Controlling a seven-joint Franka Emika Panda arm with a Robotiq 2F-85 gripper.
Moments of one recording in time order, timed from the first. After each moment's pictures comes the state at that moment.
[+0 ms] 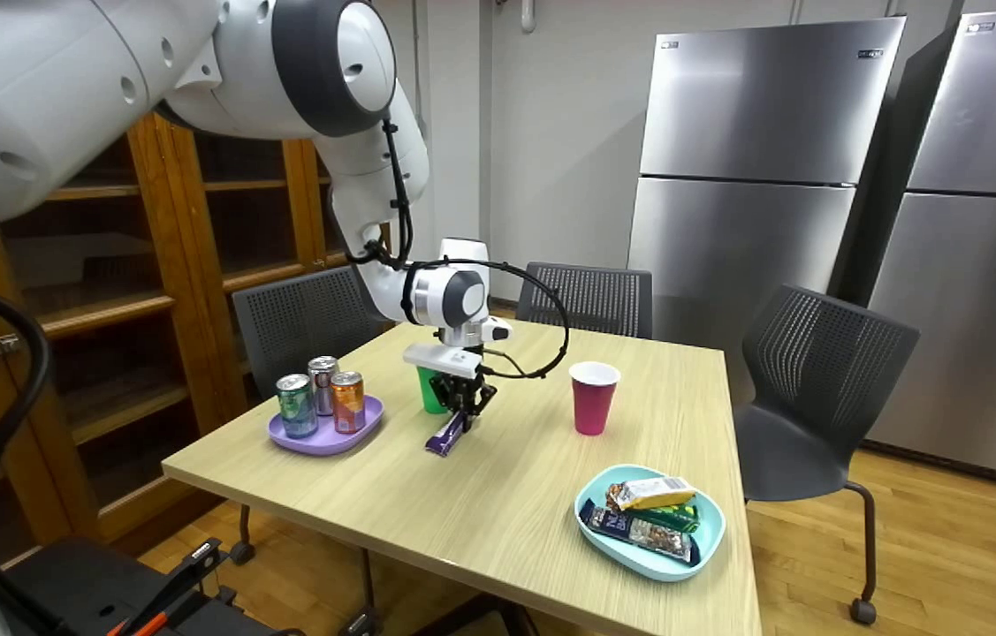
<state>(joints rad) 0.03 0.95 -0.02 -1.60 -0.01 2.51 0.02</state>
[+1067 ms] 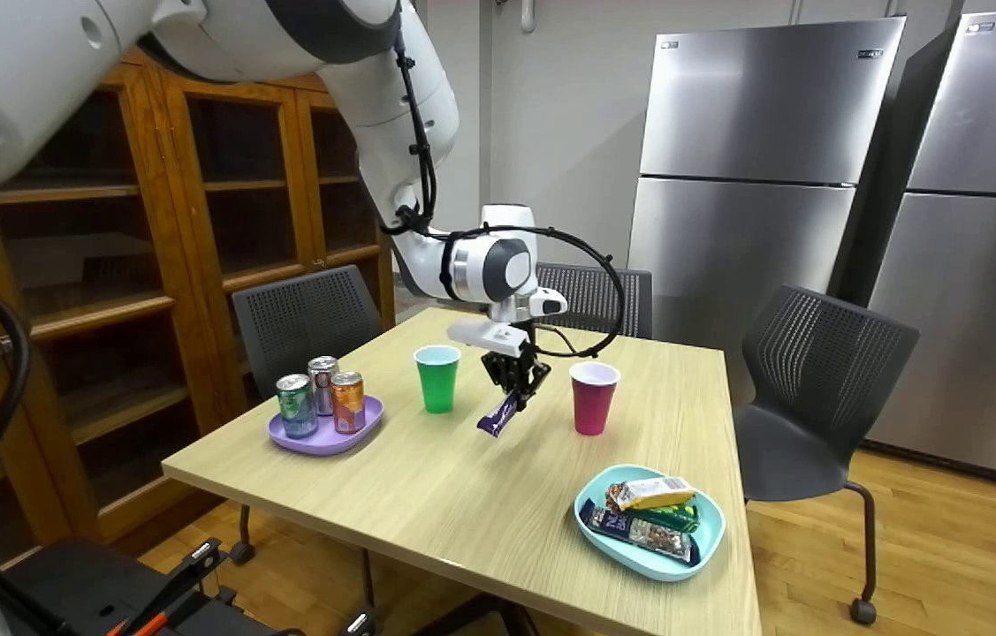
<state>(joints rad) -0.02 0.80 -0.11 -1.70 -0.01 2.56 0.08</state>
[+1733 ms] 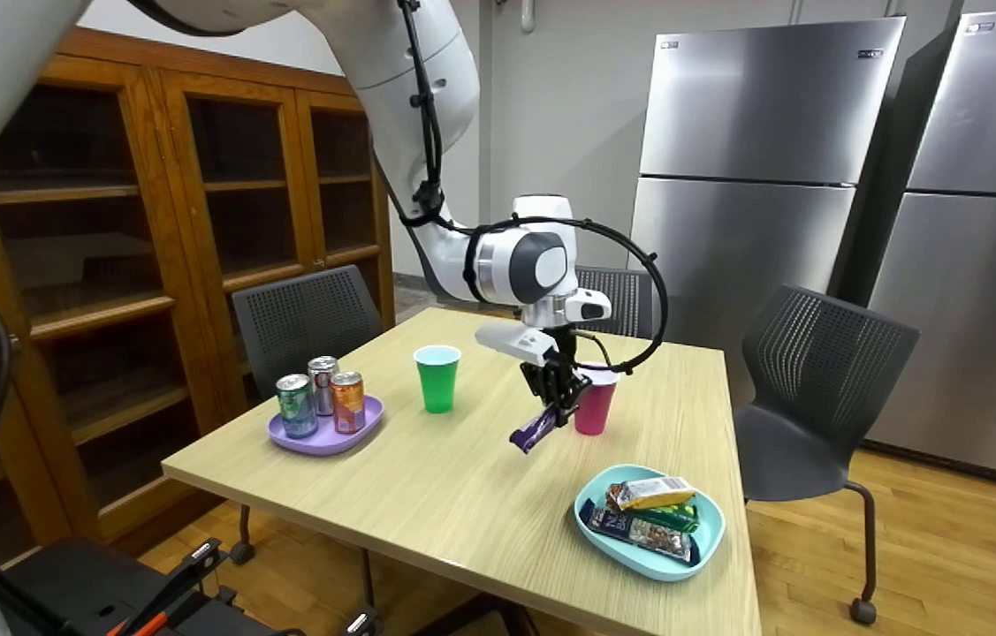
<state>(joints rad) -0.05 0.69 -0.21 -1.88 0.00 2.63 0.19</state>
